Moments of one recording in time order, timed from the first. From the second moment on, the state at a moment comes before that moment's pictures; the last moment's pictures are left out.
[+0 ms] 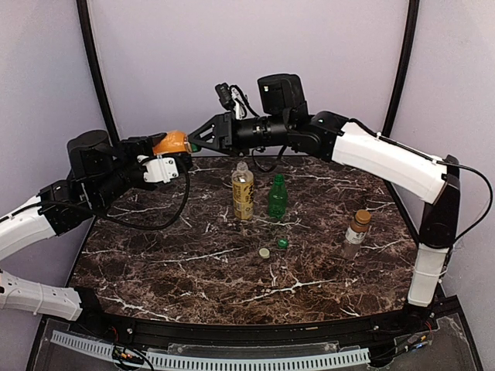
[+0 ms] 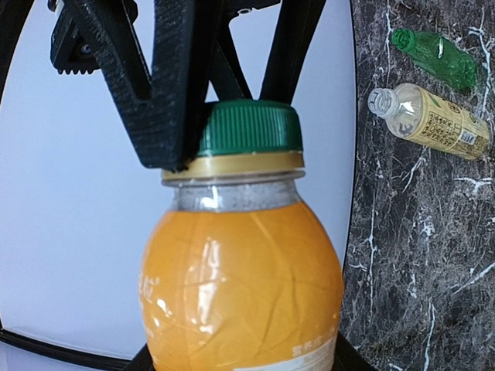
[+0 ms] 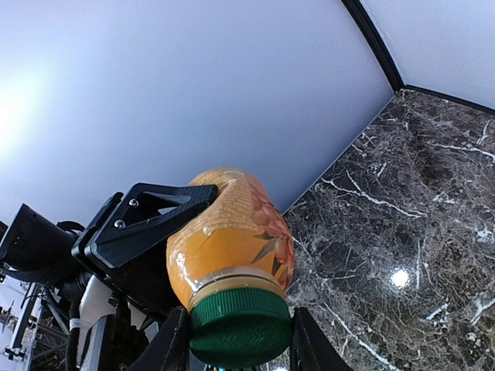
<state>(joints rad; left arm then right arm) -0.84 0.98 0.97 -0.09 -0.40 1.34 0.97 1.88 1.94 -0.29 -0.44 0.64</state>
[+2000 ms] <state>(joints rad) -0.84 1.01 1.08 -0.40 -0.18 0.93 1.06 1.62 1.72 -0.22 -0.20 0.27</state>
